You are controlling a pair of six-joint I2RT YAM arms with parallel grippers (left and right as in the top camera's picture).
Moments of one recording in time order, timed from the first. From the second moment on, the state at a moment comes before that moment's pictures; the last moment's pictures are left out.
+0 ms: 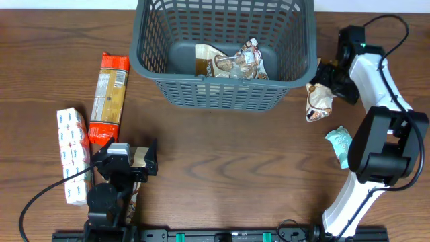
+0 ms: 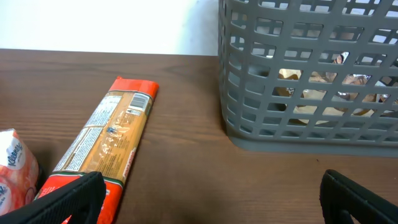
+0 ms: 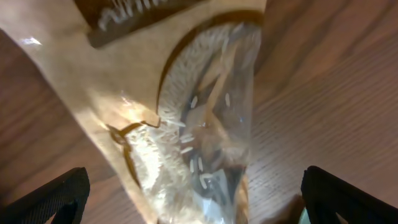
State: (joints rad) left arm -0.10 0.06 0.06 -0.21 0.01 -0.07; right arm -0.13 2.07 1.59 -0.92 0.12 0.44
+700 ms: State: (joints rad) left arm -0.10 0.06 0.06 -0.21 0.01 -0.07; right arm -0.13 2.04 1.39 -0.60 0.09 0.29
